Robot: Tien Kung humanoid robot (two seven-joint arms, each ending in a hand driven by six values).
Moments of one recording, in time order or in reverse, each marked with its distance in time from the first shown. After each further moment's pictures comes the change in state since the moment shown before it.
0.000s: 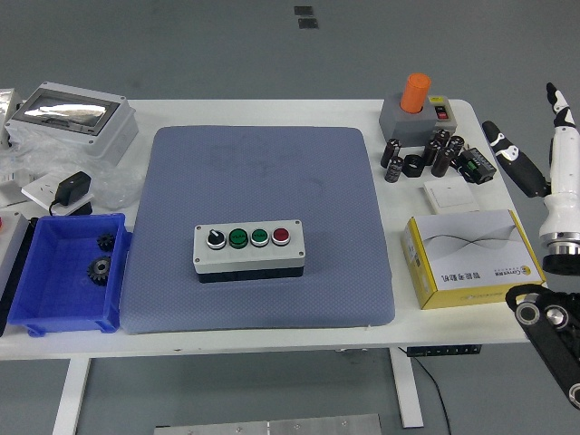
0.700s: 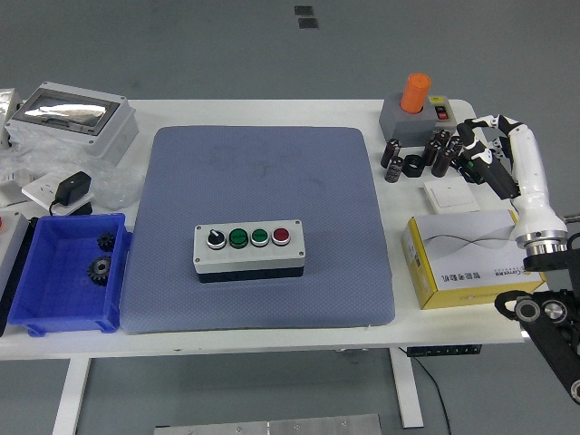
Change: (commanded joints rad) left arm -0.001 -0.003 -0.003 0.001 -0.007 -0.002 -0.012; right arm 0.018 0.017 -0.003 -0.045 0.334 0.196 0.322
